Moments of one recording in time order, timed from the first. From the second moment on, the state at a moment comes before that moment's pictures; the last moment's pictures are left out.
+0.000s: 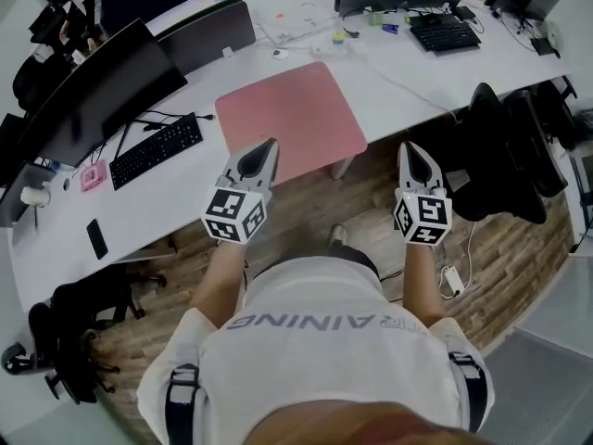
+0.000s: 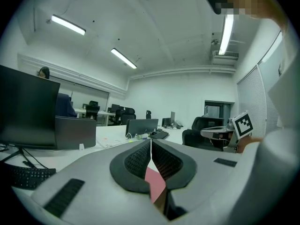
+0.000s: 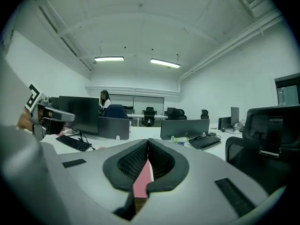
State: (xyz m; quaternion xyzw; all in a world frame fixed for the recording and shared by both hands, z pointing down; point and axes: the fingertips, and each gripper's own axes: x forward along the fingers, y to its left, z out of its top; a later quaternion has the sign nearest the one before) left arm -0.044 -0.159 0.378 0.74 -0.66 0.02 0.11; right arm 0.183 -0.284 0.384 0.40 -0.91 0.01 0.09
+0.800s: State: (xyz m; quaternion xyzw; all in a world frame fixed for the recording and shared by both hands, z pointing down) left arm -0.086 -0.164 0.420 0.56 -0.82 0.01 0.15; right arm 0.073 -0.385 0.440 0.18 -0.97 0.05 0.13
